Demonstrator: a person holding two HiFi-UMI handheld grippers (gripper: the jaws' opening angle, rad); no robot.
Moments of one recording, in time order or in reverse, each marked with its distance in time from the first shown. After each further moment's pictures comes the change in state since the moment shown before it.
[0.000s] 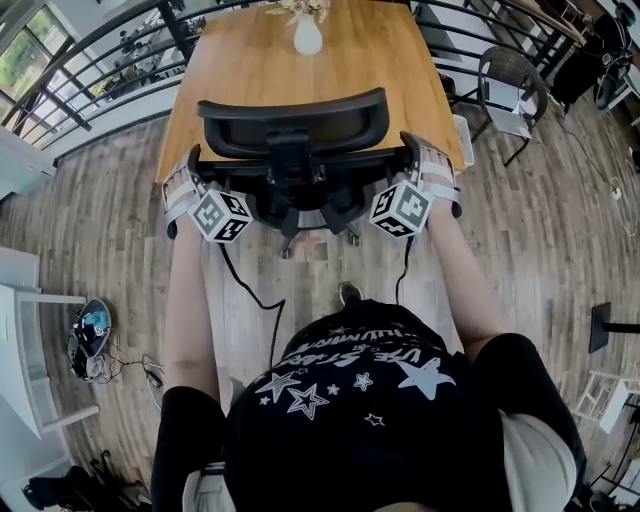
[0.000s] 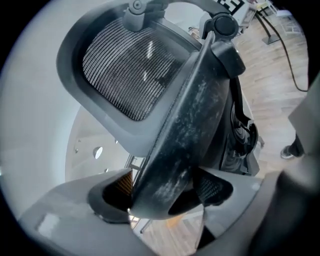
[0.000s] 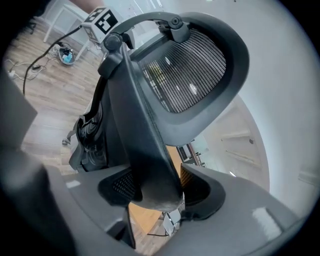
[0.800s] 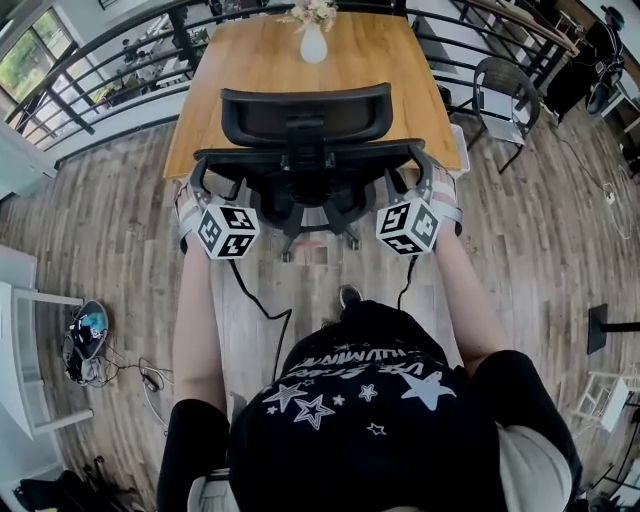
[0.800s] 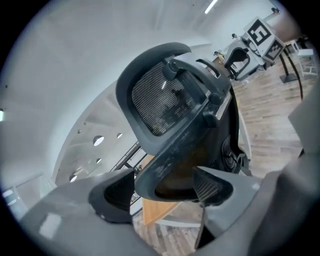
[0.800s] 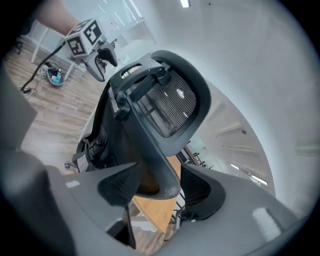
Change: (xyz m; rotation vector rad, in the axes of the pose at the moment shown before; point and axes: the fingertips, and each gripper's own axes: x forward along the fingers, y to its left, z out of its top) left arm -0.079 -0.002 0.001 -0.314 -0.118 -0.048; right arm -0.079 0.003 0.022 0.182 -0.084 -0.036
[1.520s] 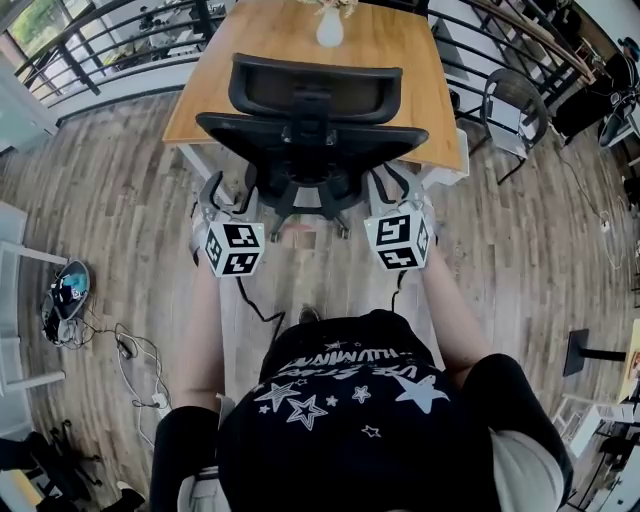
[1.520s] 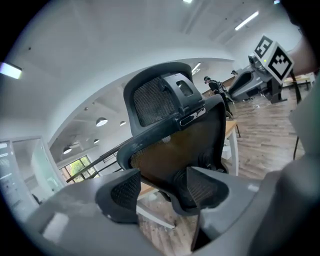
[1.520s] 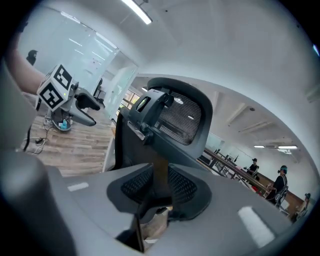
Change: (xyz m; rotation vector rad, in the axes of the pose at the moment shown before) left arm -0.068 -0.076 -0.022 -0.283 0.000 -0.047; right arm -0.043 0.050 0.021 0.325 -0.169 0.206
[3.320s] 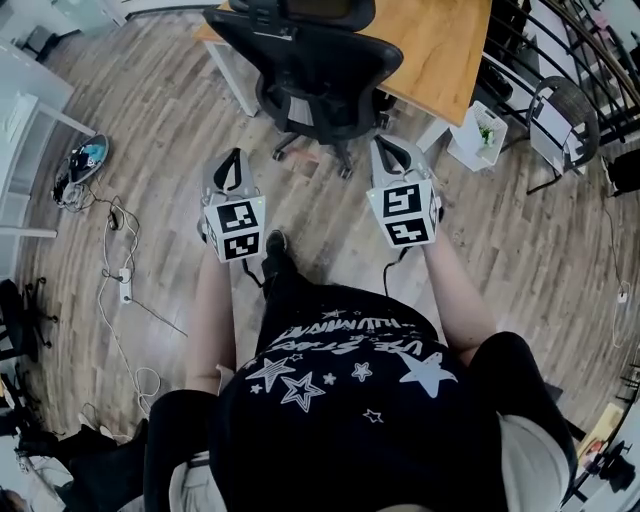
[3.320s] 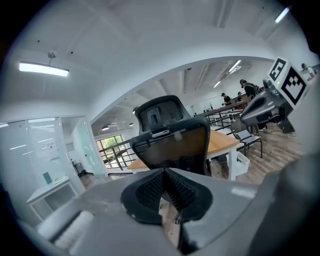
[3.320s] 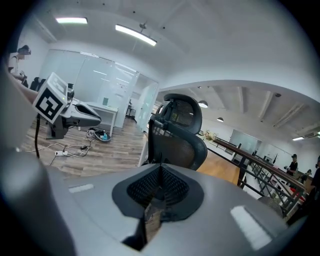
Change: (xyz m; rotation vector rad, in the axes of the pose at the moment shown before) left arm -0.168 -0.196 0.042 -0.331 0.103 0.348; right arm -0.127 -0.041 -0.106 0.018 -0.124 0.412
